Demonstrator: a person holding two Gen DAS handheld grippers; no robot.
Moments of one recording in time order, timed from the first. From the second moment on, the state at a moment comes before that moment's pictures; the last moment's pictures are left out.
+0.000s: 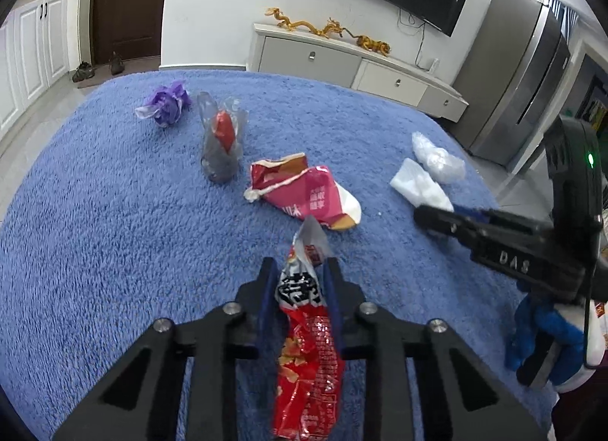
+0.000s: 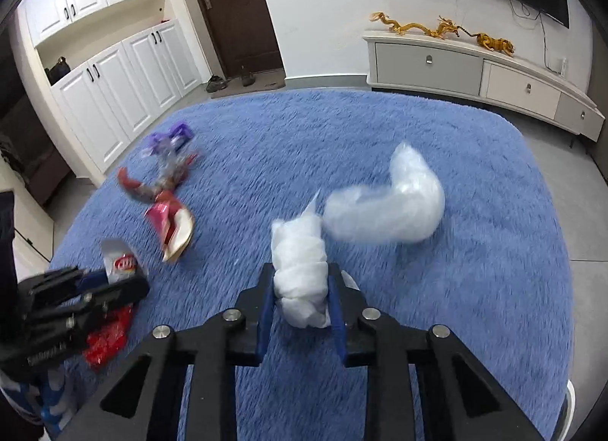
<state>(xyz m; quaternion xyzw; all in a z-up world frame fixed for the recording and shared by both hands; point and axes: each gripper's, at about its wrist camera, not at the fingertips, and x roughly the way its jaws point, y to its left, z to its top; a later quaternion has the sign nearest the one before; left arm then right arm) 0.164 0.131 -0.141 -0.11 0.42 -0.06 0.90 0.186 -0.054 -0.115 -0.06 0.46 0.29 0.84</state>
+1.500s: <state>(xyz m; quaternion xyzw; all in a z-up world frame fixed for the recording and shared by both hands) 0.014 0.050 -0.032 0.04 0.28 -0.02 0.96 0.011 -0.216 -0.059 0.06 0.41 0.21 0.89</state>
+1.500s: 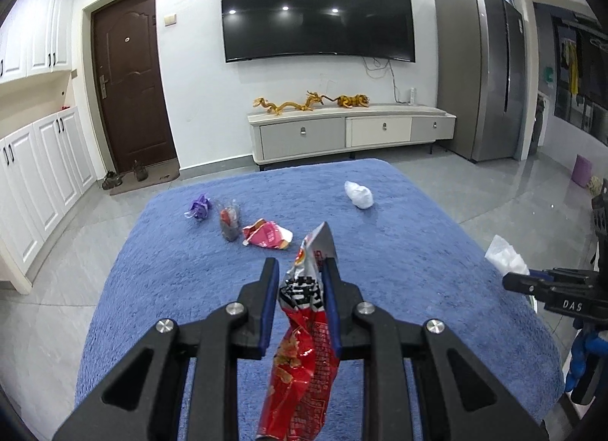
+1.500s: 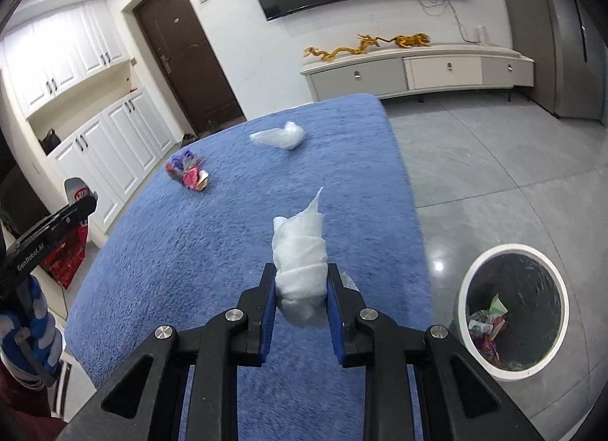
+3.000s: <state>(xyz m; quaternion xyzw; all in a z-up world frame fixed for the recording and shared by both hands) 0.167 -0.267 -0.094 0.10 0.41 -0.32 0.85 0.029 -0.446 -0.142 0.21 0.43 0.00 0.88</state>
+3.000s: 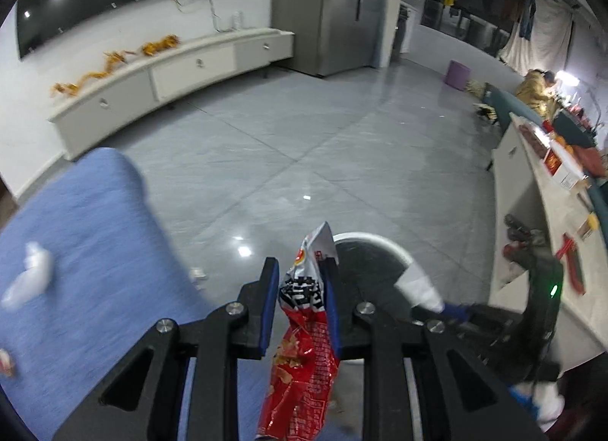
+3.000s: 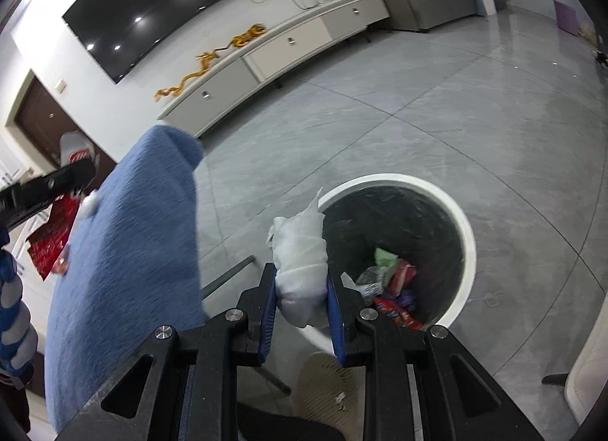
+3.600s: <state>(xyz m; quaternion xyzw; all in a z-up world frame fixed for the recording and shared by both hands) 0.204 -0.356 -0.135 0.08 0.45 -0.37 0.81 0.052 -0.484 -0.166 0.22 0.45 -0.06 0.86</state>
